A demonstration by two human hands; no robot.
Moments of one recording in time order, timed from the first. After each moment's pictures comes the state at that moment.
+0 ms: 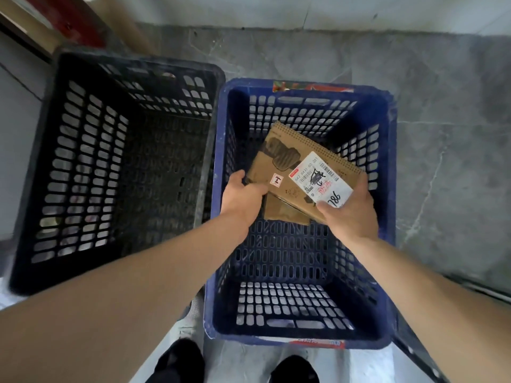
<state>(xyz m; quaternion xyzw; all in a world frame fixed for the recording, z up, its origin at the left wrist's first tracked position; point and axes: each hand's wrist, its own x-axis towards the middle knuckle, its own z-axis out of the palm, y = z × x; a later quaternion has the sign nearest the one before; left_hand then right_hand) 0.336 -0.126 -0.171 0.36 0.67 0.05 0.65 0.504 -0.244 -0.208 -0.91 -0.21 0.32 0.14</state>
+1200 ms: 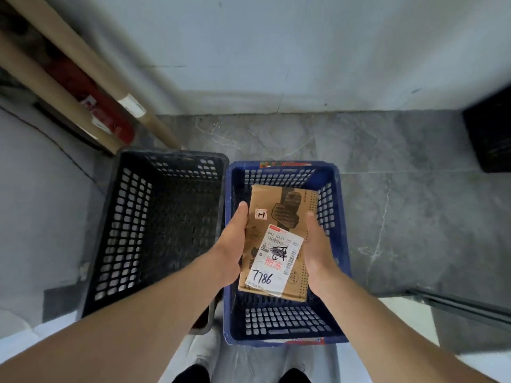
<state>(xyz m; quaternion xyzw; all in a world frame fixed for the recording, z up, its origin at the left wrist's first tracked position) 0.309 -0.115 0.010 0.28 0.60 -0.03 0.75 0.429 -0.207 -0.022 -0.76 0.04 0.50 0.42</state>
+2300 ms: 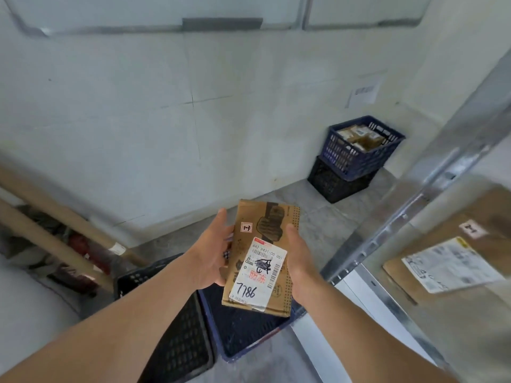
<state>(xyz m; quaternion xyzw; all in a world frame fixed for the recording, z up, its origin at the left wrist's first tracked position) 0.247 -0.204 0.451 0.48 0.37 -0.12 0.78 0.336 -0.356 0.406 -0.73 0.06 0.35 0.59</state>
